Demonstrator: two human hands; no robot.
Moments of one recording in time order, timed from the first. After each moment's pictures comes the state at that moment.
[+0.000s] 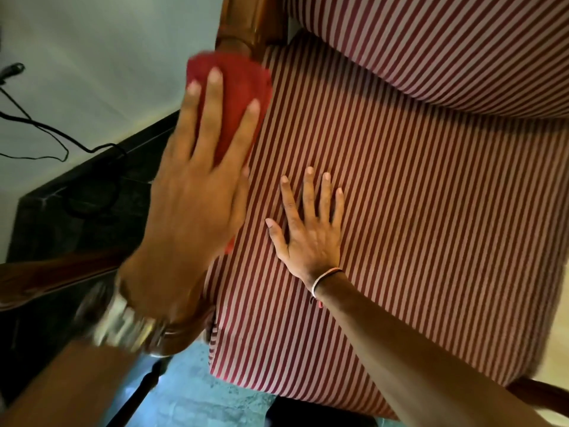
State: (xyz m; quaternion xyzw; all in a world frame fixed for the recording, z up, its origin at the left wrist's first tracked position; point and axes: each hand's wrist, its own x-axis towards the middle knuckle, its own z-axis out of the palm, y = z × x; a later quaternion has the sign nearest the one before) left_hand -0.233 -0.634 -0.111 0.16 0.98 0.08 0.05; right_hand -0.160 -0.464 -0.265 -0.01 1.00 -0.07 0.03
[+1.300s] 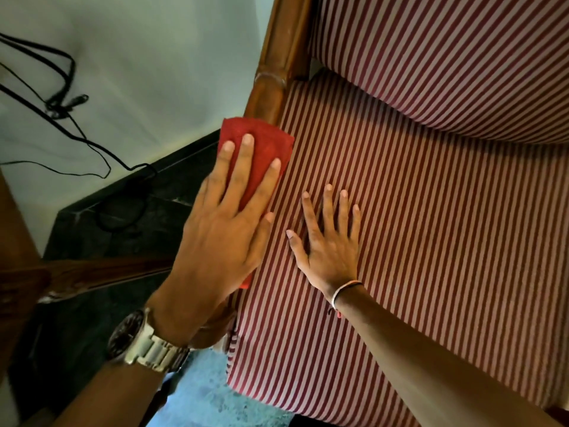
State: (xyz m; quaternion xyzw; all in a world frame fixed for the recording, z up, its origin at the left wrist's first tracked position) left_hand -0.199 -0.652 -0.109 0.18 0.97 0.12 0.06; right_hand -0.162 -0.465 -0.244 -0.01 0.99 -0.09 0.09
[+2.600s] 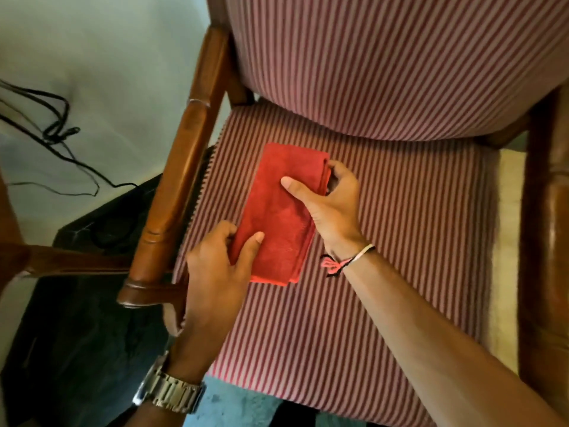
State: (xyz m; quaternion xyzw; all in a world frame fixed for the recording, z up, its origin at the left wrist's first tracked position) left_hand -0.099 -0.522 -0.057 -0.11 0.91 0.39 0.05; right_hand -0.178 -0.359 -0.099 0.23 0.66 -0.71 -0.01
